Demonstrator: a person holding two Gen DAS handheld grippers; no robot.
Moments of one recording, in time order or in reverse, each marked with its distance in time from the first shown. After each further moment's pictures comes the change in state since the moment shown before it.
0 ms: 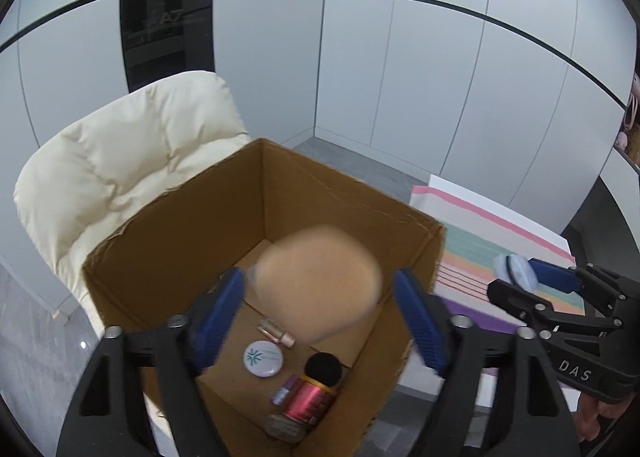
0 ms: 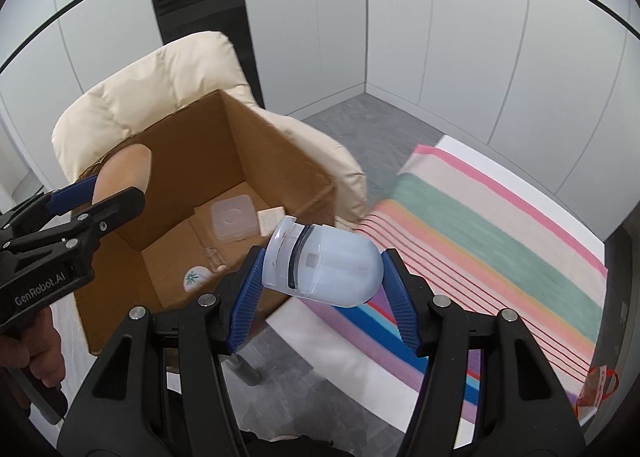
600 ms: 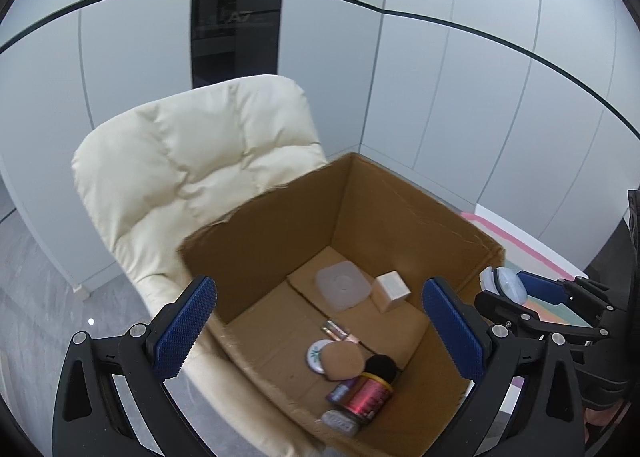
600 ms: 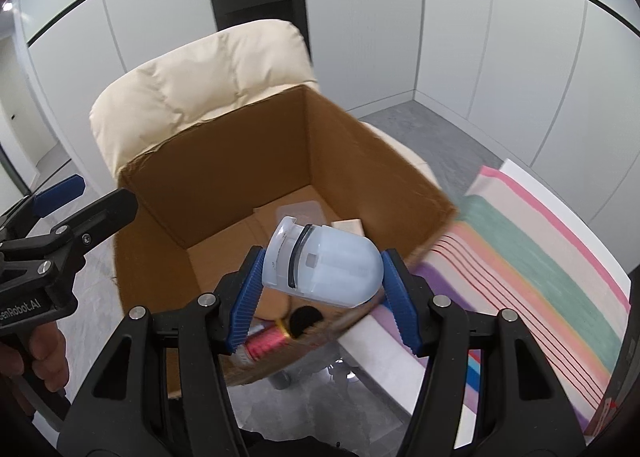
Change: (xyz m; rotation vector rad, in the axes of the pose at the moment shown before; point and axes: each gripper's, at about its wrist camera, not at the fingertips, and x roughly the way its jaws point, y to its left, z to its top) left arm -0.037 0.082 -0.015 -0.128 -0.054 0.114; right arm 0.019 0.088 0.018 -0.111 0.003 0.110
